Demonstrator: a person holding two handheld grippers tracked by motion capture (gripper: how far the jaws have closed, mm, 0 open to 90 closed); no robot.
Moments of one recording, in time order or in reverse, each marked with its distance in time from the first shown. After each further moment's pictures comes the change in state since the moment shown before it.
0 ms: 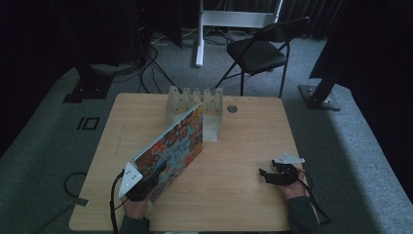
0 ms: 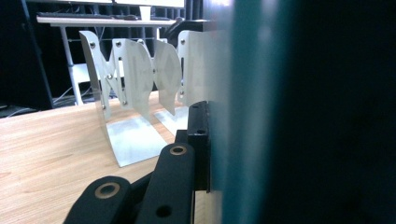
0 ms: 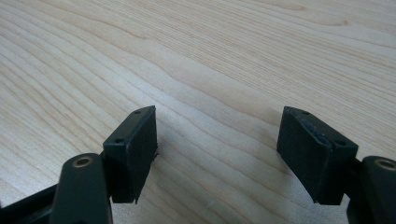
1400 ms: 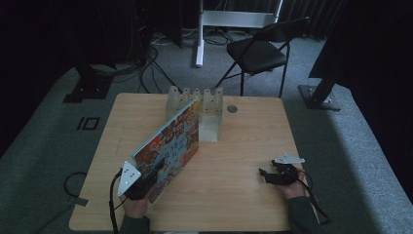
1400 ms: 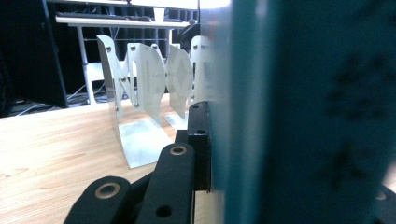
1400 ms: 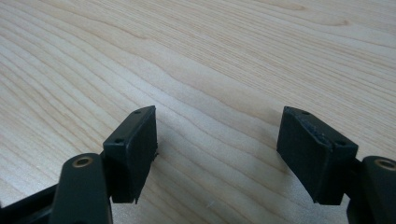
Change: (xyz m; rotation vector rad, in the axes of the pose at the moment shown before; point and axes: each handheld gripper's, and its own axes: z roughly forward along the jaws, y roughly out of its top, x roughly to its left) left arm -0.001 0.009 -0.001 -0.003 0.056 -0.022; right arm 0.000 0.000 0.000 0.000 0.000 0.000
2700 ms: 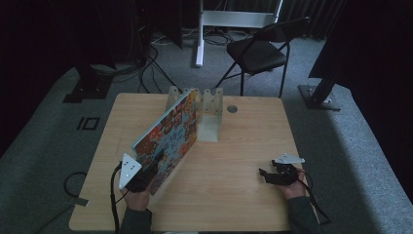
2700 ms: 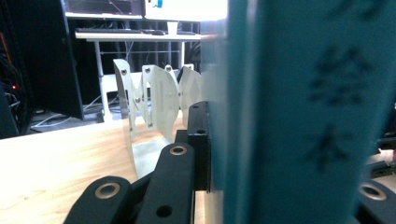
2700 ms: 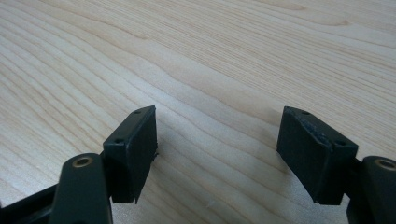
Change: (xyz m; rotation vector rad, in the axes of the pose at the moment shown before) left arm 0.001 0.021 0.011 -0.042 0.058 0.018; right arm 0.000 0.000 0.000 -0.001 0.001 0.000
